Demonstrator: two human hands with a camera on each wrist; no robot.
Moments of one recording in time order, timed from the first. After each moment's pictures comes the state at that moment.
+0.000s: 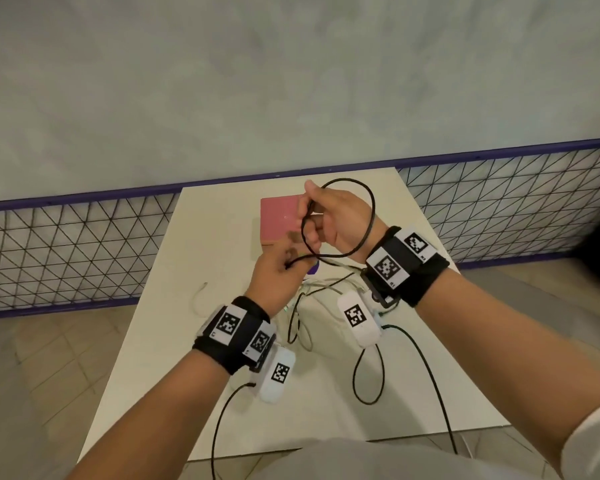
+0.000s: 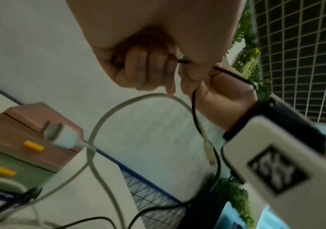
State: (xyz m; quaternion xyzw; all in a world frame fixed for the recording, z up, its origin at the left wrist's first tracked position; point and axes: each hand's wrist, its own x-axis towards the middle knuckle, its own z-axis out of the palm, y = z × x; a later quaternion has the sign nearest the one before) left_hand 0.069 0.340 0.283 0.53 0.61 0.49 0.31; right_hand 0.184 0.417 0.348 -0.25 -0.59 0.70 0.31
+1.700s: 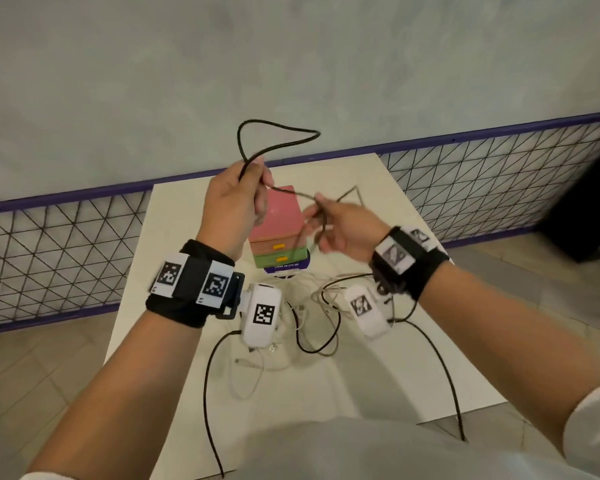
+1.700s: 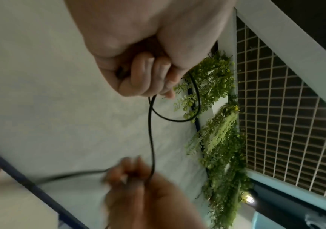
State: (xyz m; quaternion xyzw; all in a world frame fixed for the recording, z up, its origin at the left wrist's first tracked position) left_hand 0.021 0.385 0.350 0.48 0.50 0.61 0.38; right_hand 0.188 0.447 0.302 -0.39 -0.51 0.71 0.28
